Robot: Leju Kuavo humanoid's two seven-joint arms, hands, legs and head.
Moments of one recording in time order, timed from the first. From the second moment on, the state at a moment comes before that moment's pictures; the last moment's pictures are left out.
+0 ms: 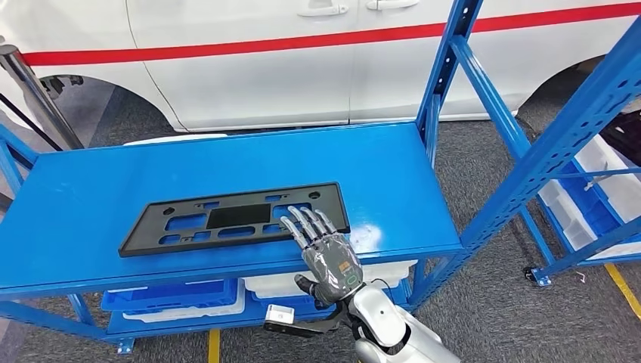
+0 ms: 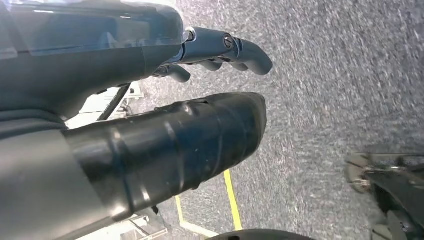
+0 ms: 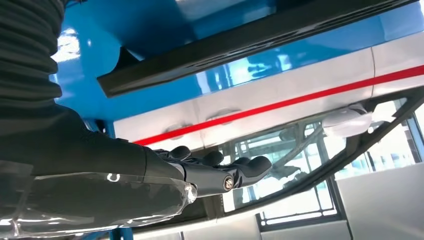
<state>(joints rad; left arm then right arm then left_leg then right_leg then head) -0.09 -0.15 1.15 -0.20 -1.36 -0.02 0.09 -0.37 -0.06 0.92 -1.32 1.12 -0.47 -0.04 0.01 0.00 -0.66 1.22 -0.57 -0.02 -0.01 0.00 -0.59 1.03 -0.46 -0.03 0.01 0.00</state>
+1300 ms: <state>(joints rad) -0.09 -0.16 1.15 -0.20 -1.35 -0.01 0.09 -0.39 -0.06 0.91 -1.23 1.30 -0.43 0.09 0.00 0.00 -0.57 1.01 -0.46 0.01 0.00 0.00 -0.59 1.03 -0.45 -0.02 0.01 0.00</state>
